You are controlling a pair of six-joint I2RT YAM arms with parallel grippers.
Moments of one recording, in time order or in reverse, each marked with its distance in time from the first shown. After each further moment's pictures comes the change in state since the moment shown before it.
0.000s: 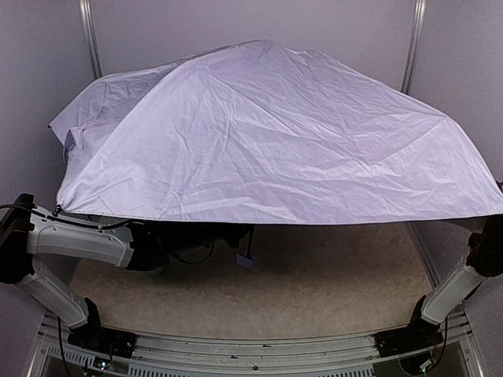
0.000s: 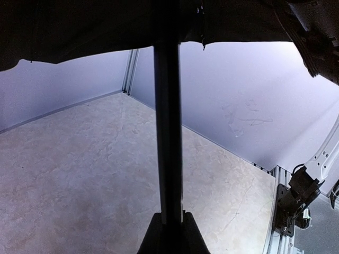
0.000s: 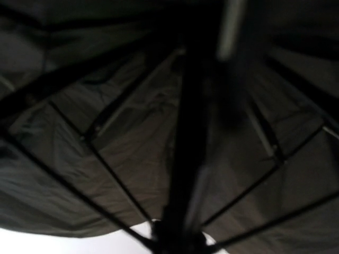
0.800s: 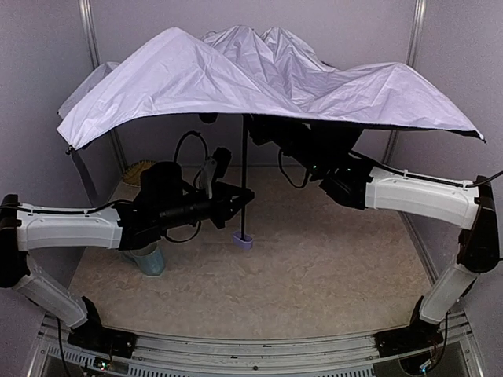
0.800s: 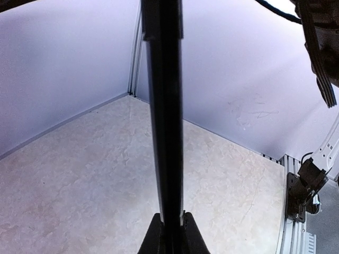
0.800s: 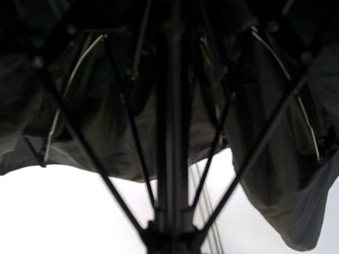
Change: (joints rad) left arm 0.144 -0.058 0.089 -0.158 0.158 0.104; right arm 0.052 0.093 0.114 -0.080 -0.148 0.031
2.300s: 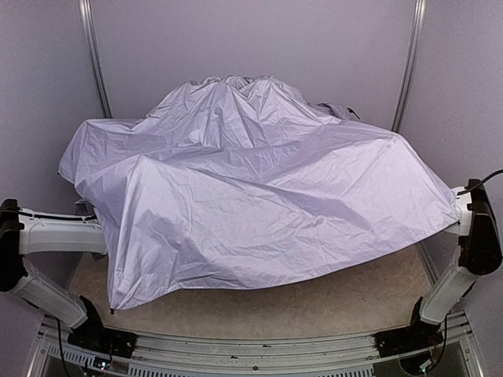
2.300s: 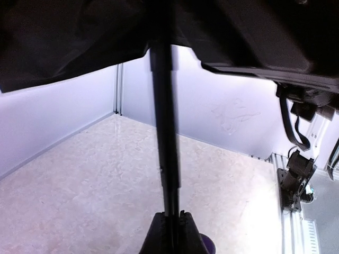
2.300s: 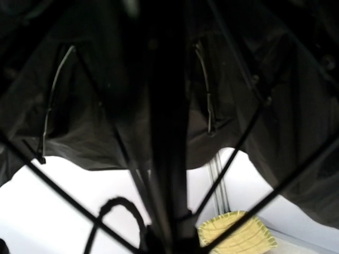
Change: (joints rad) left arm 0.105 -0.034 -0.158 0.202 0.214 0.042; right arm 0.075 -0.016 -0.179 0.092 0.023 -0.042
